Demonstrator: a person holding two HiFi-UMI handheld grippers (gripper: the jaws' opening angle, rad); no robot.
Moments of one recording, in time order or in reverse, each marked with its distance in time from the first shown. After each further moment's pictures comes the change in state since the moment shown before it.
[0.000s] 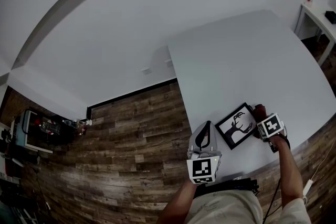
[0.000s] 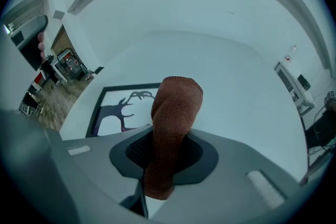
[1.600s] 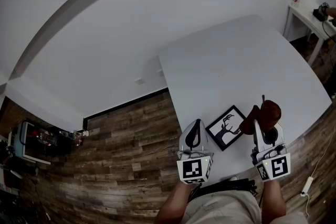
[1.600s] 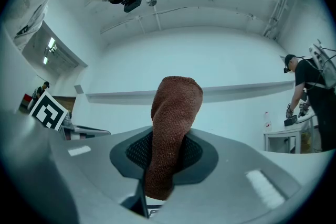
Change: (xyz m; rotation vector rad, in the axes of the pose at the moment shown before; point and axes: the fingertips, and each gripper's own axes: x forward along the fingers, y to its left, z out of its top) left arm 0.001 -0.018 0.052 0.010 -0.102 -0.026; right arm -0.281 0.063 0.080 0.044 -1.324 -0.120
